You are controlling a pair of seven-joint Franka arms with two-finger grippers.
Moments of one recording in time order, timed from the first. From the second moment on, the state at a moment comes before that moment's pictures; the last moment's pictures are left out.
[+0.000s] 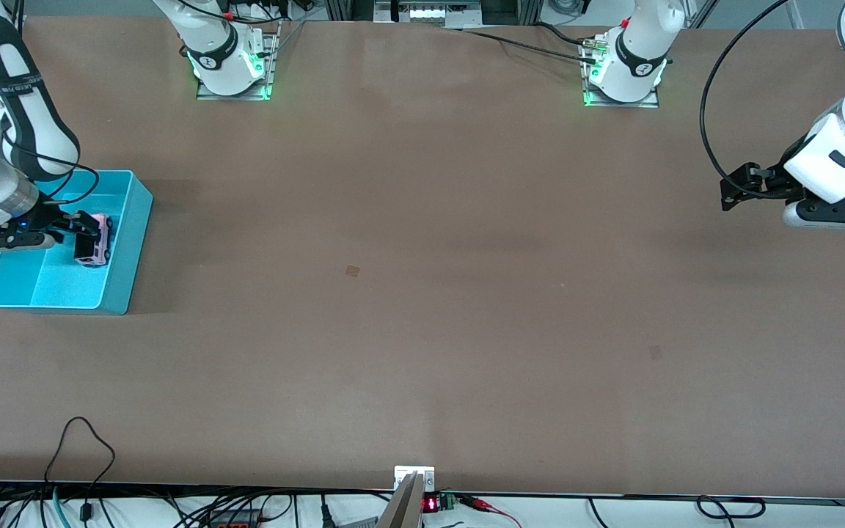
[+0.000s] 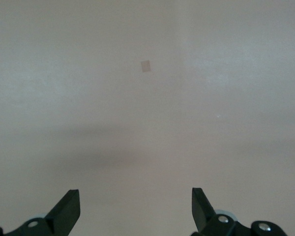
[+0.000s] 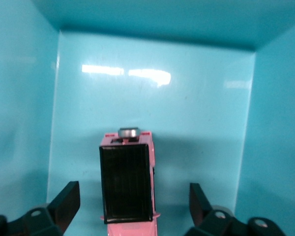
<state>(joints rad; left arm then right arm) -0.04 0.02 -0.02 -1.69 0.04 1.69 -0.01 -0.52 0.28 0.07 -2.26 -0.02 2.65 -0.53</state>
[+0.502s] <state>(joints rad) -0.03 0.02 -0.01 -1.69 0.04 1.68 -0.01 -0.38 0.11 0.09 -2.06 -0.03 2.22 -0.55</state>
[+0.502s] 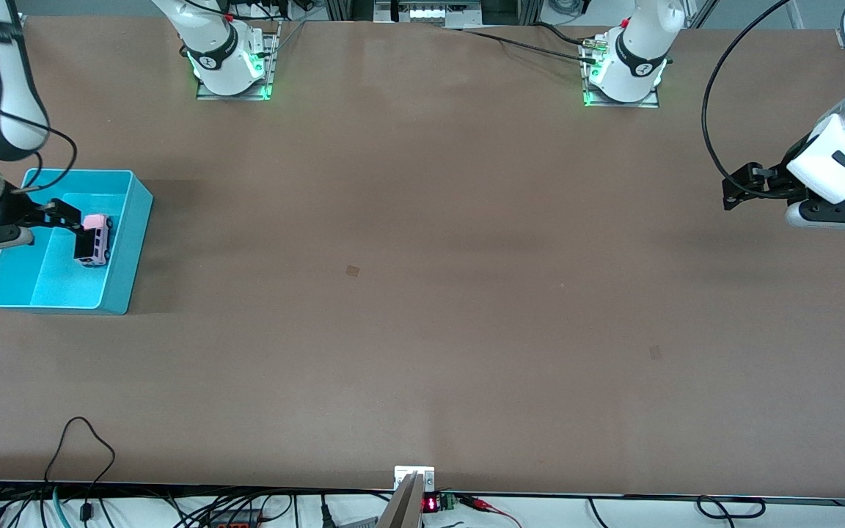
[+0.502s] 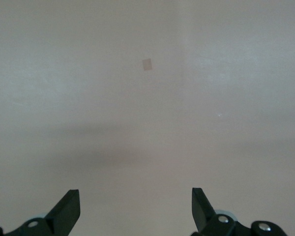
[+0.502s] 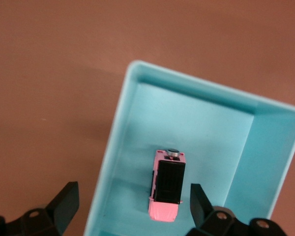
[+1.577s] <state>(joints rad) -0.03 0.02 -0.01 -1.69 0.04 1.67 -0.01 -0.03 -0.11 0.06 -1.86 0.00 1.89 -0.07</state>
